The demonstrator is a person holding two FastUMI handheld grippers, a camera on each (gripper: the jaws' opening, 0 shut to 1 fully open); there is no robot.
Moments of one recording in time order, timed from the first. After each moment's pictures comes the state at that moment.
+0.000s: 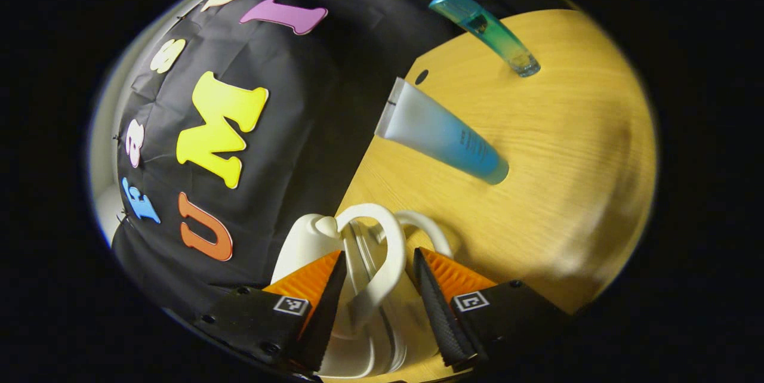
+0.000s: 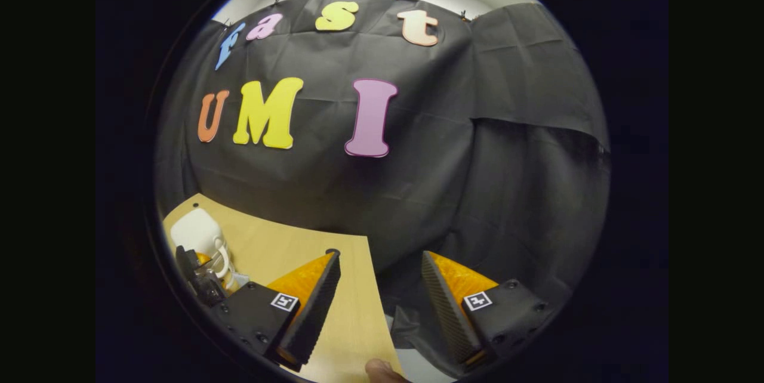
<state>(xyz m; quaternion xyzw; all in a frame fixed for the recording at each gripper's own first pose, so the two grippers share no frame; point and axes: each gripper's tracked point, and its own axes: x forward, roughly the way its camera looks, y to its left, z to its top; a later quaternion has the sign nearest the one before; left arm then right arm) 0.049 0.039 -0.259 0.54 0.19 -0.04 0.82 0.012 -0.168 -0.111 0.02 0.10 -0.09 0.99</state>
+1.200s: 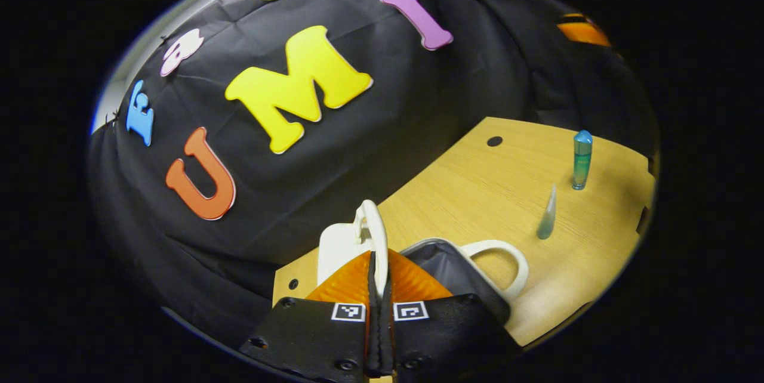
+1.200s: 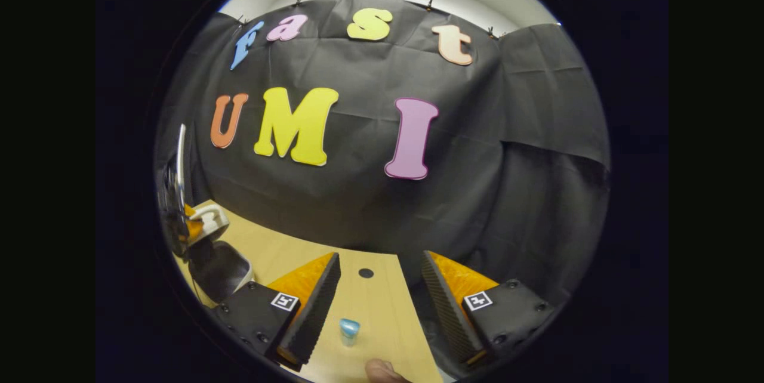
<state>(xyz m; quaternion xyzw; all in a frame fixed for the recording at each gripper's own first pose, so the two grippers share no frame) 0.067 0.140 -0.087 0.30 0.17 -0.07 0.94 0.049 -0.040 -0.052 -0.01 0.07 -0.06 1.00</state>
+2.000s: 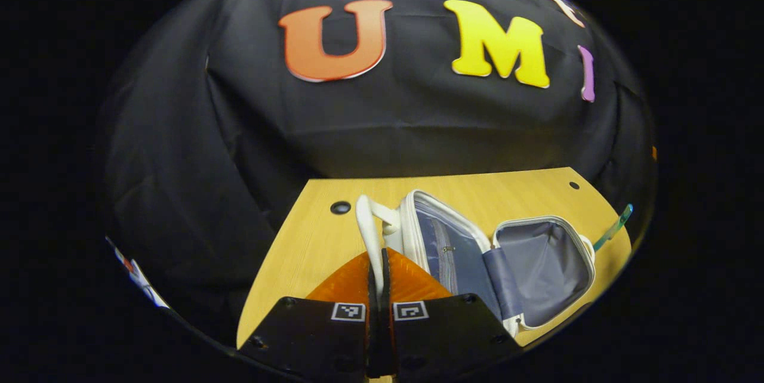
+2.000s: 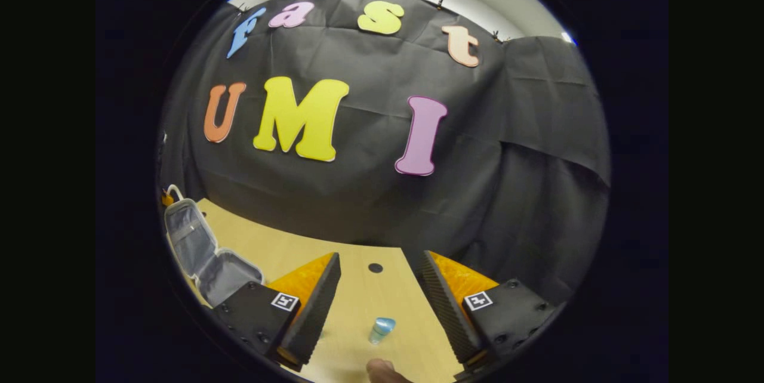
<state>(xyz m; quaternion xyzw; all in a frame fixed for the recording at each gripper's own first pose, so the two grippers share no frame) 0.084 0.458 -0.175 -0.02 0.26 0.03 0.97 0.045 0.024 -0.049 -0.02 0.11 -0.11 0.99</state>
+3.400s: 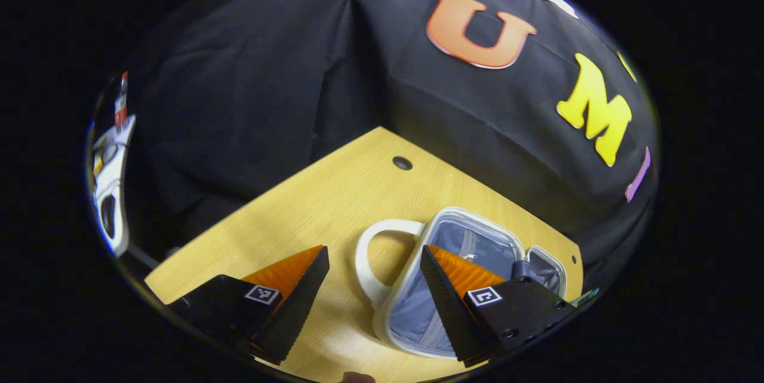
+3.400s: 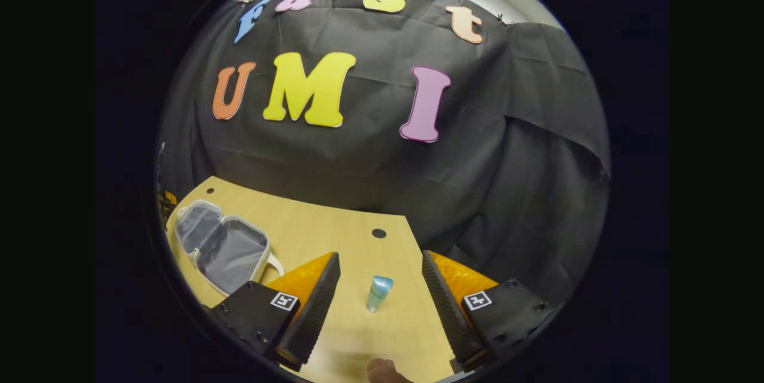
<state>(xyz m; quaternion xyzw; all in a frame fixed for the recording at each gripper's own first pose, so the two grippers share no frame) 0.020 0.501 -0.214 -0.19 0.24 0.16 0.94 -0.005 0.018 -0.102 -0.01 0.16 -0.07 0.98</state>
